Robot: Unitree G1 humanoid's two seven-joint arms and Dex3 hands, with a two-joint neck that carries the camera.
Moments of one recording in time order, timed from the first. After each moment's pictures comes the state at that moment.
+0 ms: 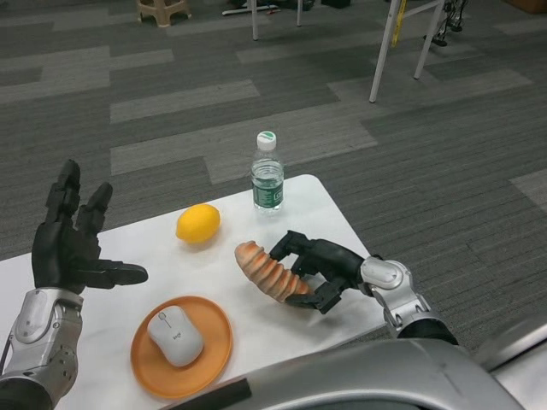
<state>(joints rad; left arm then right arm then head) -0.50 0.28 -0.60 0.87 -0.84 -0.78 -0.17 0.01 -0.17 -0.25 0.45 -0.19 -0.32 0.69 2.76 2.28</state>
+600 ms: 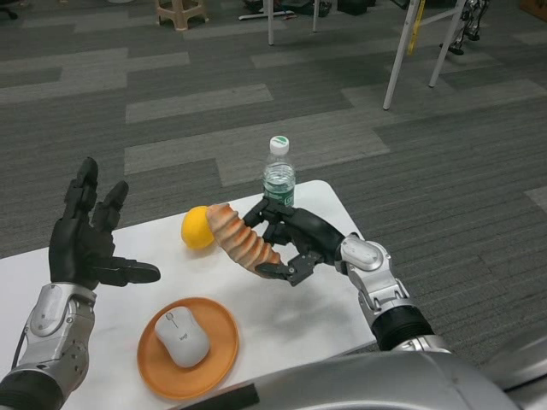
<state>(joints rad) -0.50 0.27 -0.58 0.87 -0.82 -0.78 -0.17 -0.12 -0.10 -0.22 0.38 -0.08 -0.32 0.66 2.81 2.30</state>
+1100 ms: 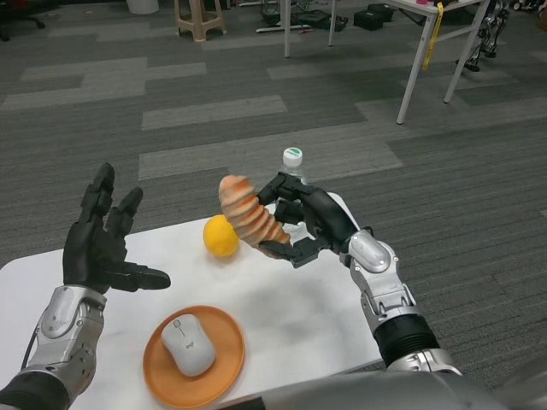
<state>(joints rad) -0.50 0.26 -0.58 0.87 -0.81 -0.78 -0.17 -0.14 -0.09 -0.22 0.28 -0.03 -0.32 0.46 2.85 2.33</state>
